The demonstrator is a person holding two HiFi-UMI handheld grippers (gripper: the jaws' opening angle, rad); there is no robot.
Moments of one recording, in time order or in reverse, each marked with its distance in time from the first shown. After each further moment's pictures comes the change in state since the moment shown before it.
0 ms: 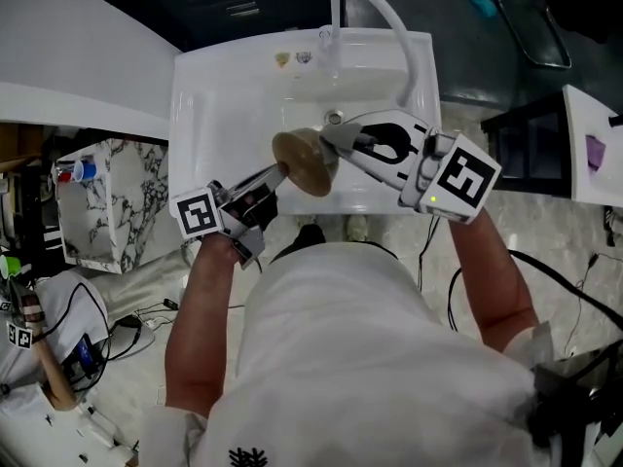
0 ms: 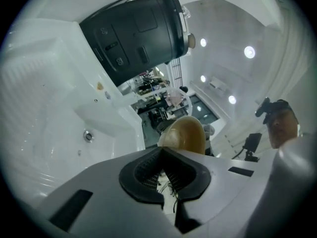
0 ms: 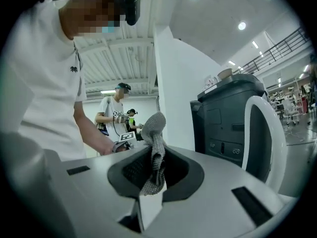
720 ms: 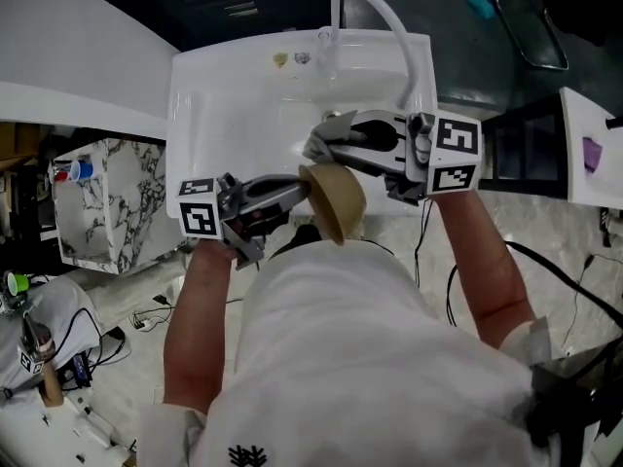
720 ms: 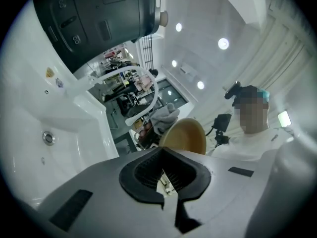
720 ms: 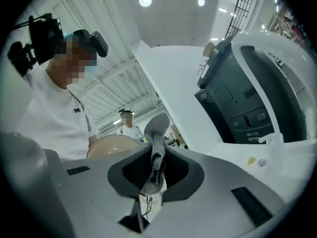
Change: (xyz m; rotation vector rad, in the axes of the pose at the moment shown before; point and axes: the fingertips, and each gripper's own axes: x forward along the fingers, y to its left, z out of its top) left arm 0.020 -0.065 -0.029 0.211 0.223 -0.327; right arm 0.008 -0.003 -0.006 0.407 -0.124 0.237
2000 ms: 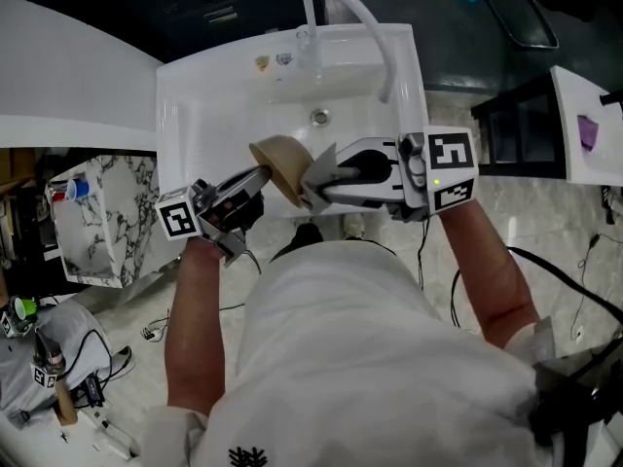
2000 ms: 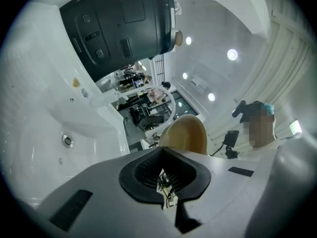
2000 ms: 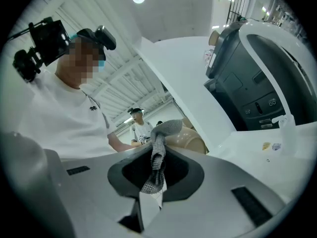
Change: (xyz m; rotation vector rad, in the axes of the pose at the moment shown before) left arm -0.044 0.048 0.020 -0.076 -0.141 0.121; right arm -0.008 0.047 -0.024 0.064 0.053 0.129
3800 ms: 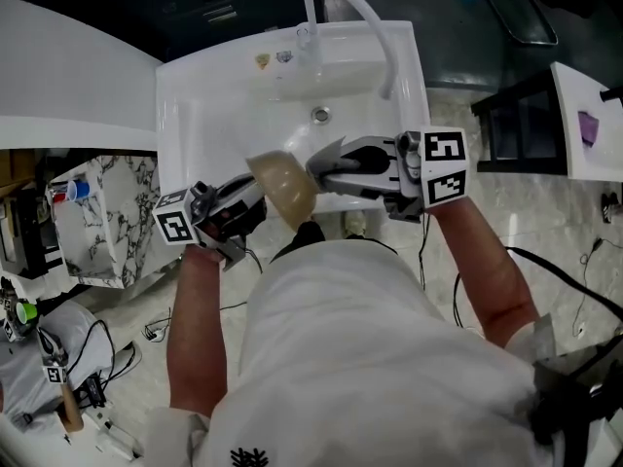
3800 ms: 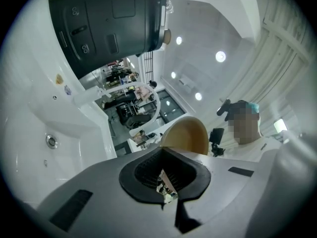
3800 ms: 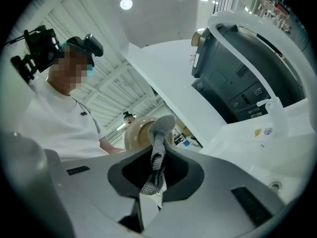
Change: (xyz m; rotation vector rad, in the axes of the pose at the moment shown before) left arm 0.000 -0.034 -0.002 0.033 0.013 -0.157; right arm -0.006 -0.026 -0.017 0.116 -0.048 -0.088
